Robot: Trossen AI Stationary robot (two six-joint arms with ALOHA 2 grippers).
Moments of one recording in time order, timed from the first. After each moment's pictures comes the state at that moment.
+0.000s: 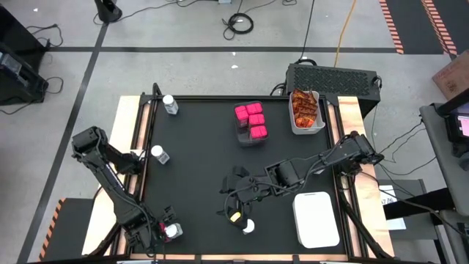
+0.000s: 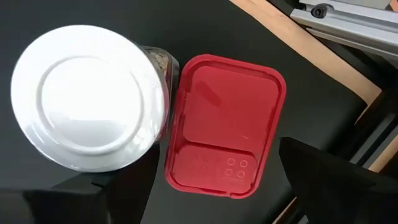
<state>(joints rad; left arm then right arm) -0.96 1.57 1.08 -0.91 0.10 0.03 0.37 1.88 1.86 -0.59 0.10 0.56</state>
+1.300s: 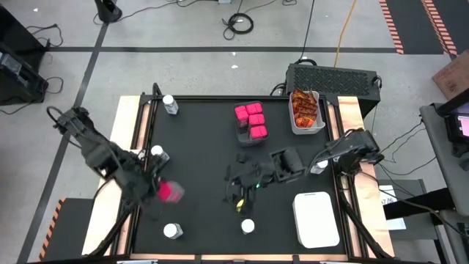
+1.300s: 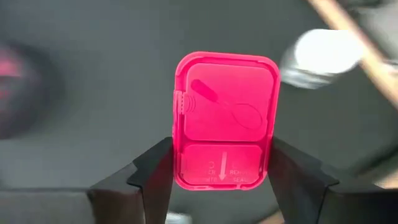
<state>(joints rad) -0.69 1.13 1.29 -1.33 -0.16 -0.02 0.31 1.82 1.86 -0.69 0.08 0.45</state>
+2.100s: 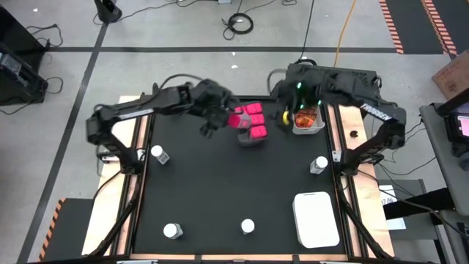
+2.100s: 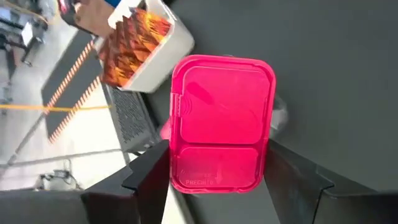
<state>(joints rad) 0.31 1.59 1.57 -0.75 0.06 1.01 -0.29 1.47 1.86 -1.17 0.02 -0.02</state>
